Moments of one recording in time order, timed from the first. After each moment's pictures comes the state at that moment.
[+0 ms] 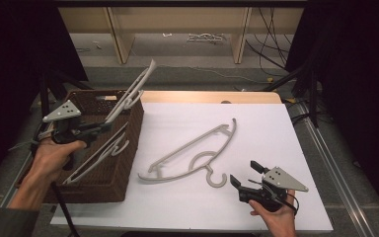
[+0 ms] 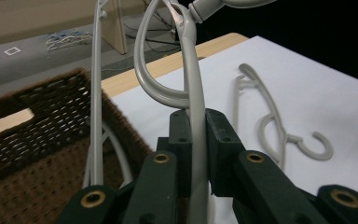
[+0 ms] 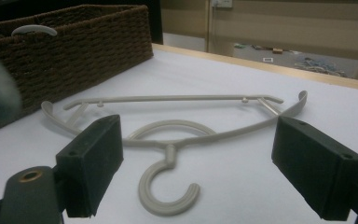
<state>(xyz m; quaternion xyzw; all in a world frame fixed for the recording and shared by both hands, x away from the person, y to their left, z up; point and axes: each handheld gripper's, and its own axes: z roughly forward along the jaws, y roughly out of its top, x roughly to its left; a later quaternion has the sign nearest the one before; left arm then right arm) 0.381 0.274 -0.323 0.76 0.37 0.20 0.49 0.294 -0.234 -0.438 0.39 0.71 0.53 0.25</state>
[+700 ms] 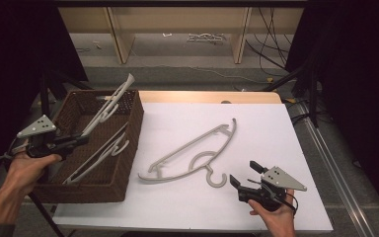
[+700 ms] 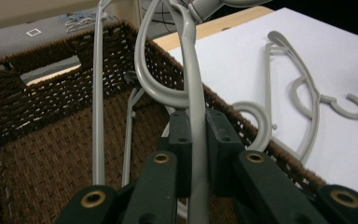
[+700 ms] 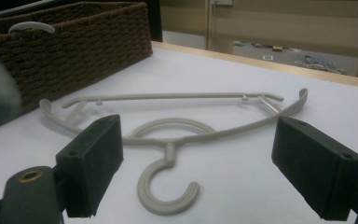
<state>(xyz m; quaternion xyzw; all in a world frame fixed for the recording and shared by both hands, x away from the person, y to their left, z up) 0.364 0.337 -0.356 0.77 0.39 0.20 0.46 0.296 -0.233 -0.439 0.39 0.71 0.53 0.25</state>
